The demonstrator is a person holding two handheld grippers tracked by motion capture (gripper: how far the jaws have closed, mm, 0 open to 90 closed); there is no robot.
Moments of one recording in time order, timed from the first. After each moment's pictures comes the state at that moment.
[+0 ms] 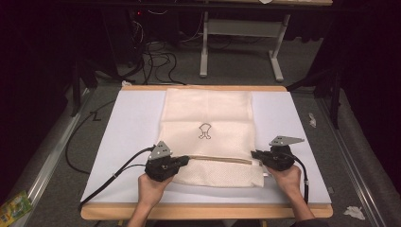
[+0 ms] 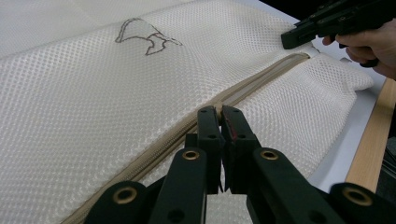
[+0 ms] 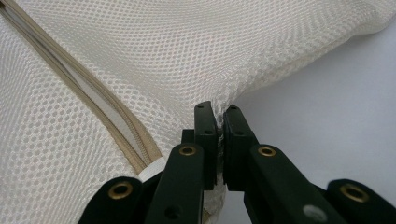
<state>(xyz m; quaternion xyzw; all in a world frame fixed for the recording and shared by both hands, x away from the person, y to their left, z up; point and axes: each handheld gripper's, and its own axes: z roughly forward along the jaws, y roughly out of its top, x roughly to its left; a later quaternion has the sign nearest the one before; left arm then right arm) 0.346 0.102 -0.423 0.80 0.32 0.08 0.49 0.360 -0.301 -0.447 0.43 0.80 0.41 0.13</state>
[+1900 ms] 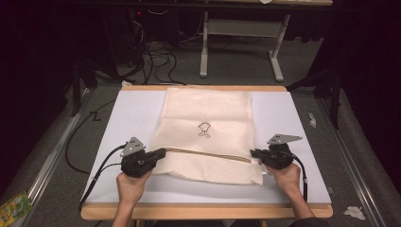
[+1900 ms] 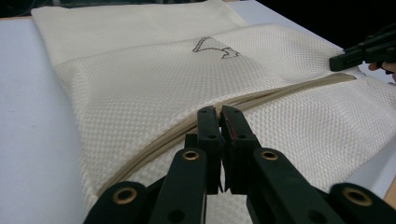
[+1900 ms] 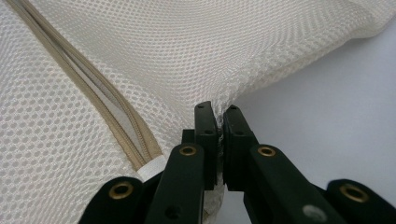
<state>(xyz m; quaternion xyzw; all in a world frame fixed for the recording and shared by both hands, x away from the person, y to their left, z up) 0.349 0.162 -0.412 0.76 0.39 0.13 0.50 0.363 -0.296 -0.442 0.42 0.80 0.40 0.13</state>
